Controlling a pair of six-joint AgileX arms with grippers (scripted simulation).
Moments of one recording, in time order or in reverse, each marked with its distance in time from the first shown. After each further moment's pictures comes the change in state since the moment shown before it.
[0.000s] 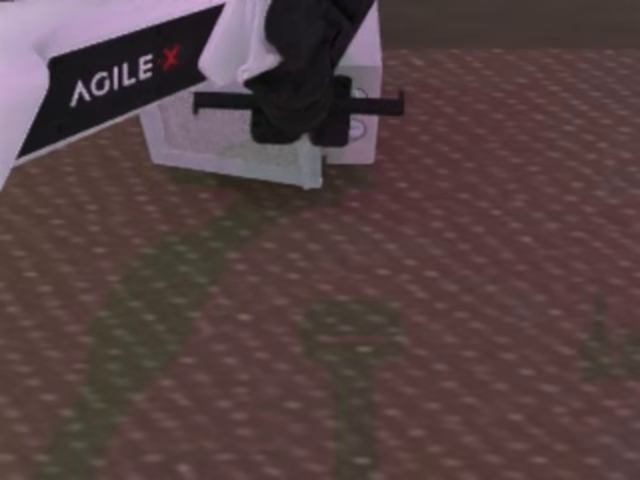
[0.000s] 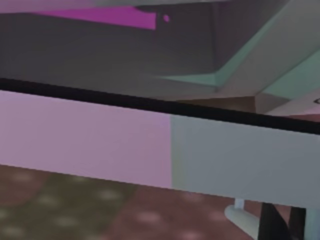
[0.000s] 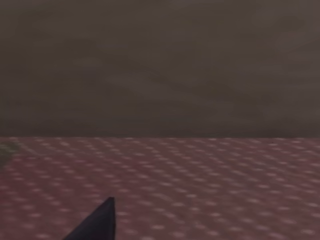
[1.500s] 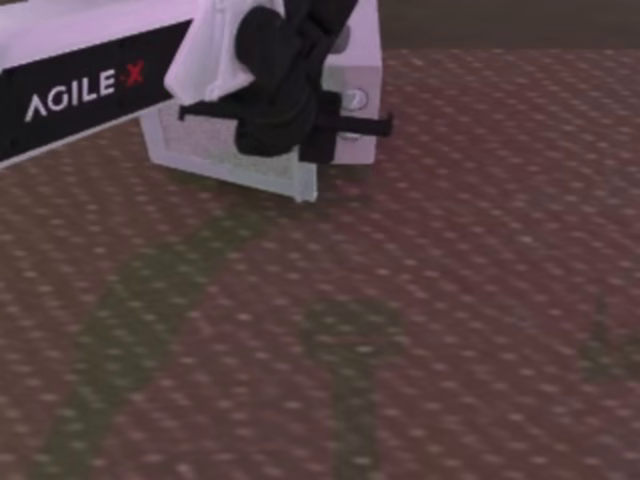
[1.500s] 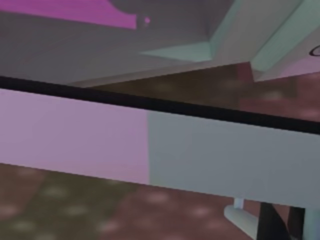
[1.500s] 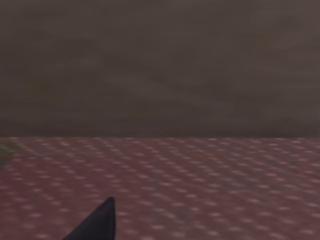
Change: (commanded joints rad) left arm 0.012 -0.092 -0.138 0.070 0.052 0.104; right arm 0.000 0.000 0.000 0.000 0.000 0.000
